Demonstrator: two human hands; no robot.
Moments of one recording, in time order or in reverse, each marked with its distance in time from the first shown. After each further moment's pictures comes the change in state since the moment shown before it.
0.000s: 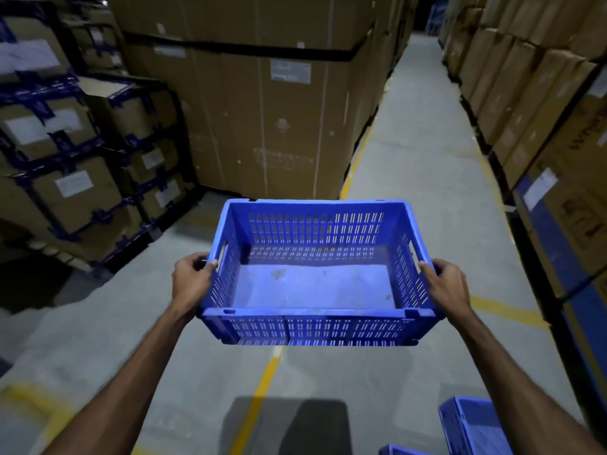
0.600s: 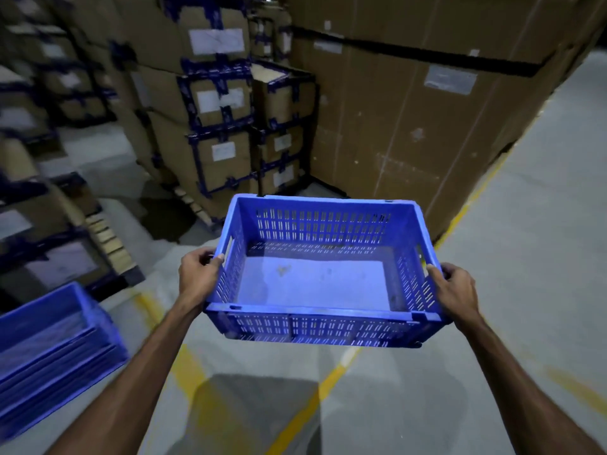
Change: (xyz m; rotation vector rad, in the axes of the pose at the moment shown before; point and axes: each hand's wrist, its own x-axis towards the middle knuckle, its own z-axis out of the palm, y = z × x) left_hand 0.013 -0.116 -0.236 0.002 0.358 -0.134; right_hand -0.030 -0.195 0.205 0.060 -0.316 -0.237
